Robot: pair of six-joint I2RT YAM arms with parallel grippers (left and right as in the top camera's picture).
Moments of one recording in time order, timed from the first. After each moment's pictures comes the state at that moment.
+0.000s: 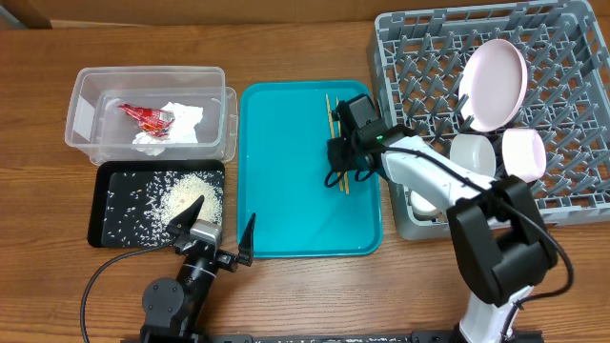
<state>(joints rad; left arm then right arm) -0.13 0.02 0.01 -0.06 0.21 0.00 0.49 1.95 1.26 -0.43 -0.08 0.30</state>
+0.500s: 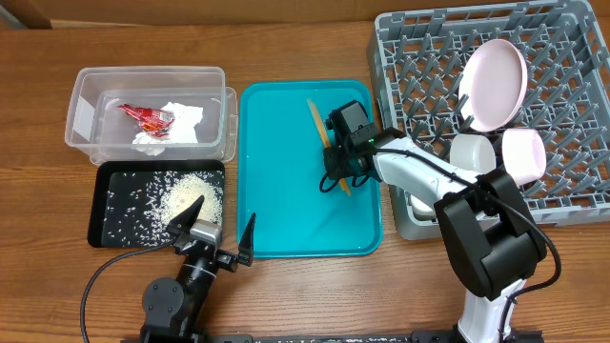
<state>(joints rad) -0.13 0.02 0.01 -0.06 0.21 0.00 0.52 2.00 1.26 -0.45 -0.07 0.28</state>
